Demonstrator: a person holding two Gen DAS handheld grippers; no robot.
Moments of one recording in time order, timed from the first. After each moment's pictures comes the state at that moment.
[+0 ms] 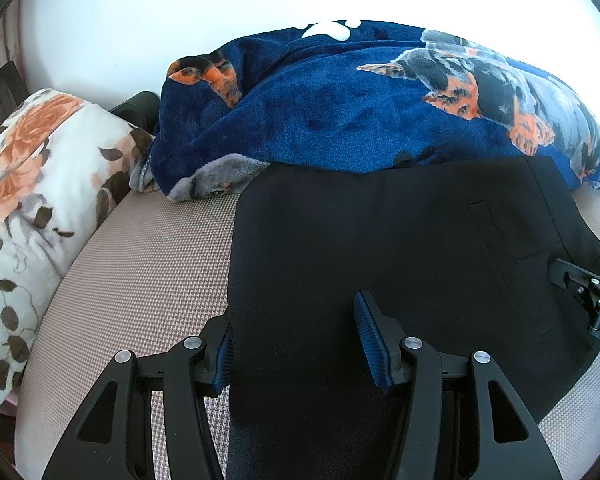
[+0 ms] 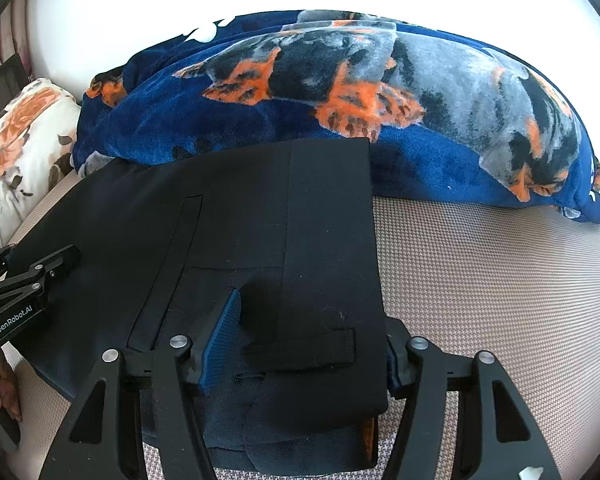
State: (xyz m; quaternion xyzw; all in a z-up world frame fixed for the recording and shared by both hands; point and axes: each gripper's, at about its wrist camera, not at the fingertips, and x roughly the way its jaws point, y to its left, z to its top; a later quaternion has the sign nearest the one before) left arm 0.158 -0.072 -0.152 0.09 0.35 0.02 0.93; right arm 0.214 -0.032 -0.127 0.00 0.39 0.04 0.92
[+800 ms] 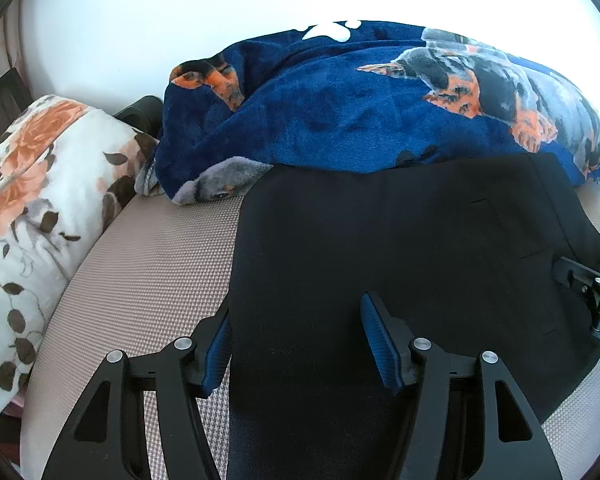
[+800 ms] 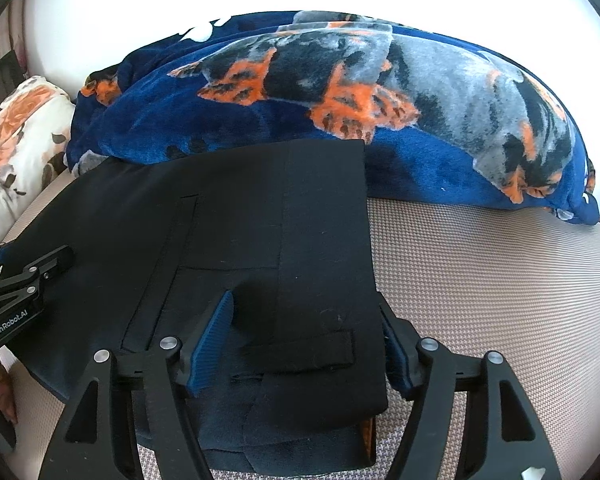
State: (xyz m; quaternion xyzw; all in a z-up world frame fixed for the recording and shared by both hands) left arm 0.158 -0.074 -0.152 0.10 0.35 0.04 0.93; right arm 0.214 -0.031 -0.126 -0.01 0.39 0.03 0.92
